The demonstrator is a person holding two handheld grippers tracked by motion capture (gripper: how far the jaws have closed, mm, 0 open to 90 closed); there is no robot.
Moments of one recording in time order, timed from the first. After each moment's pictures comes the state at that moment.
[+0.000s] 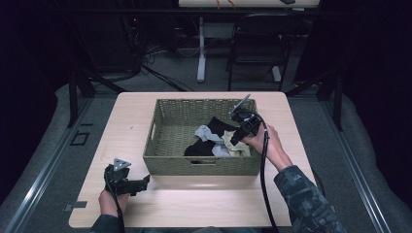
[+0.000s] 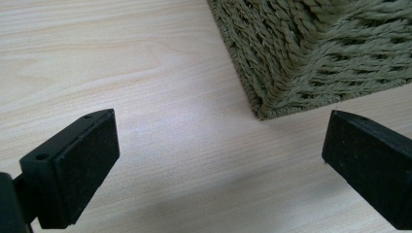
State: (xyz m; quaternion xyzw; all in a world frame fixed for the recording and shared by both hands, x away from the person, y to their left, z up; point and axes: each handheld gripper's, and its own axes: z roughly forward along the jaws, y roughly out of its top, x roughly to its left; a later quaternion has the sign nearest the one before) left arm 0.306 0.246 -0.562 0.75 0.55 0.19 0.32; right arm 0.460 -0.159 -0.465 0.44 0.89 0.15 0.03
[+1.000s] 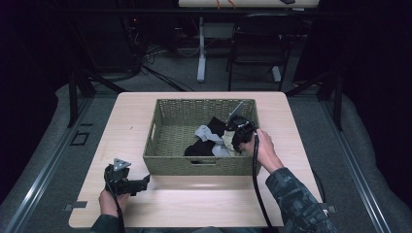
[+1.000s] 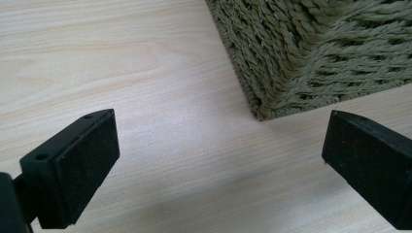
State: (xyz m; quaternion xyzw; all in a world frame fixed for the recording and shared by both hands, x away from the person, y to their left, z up) left arm 0.306 0.246 -0.561 0.75 0.54 0.19 0.32; right arm 0.468 -0.148 -0.501 0.48 0.87 0.06 0.02
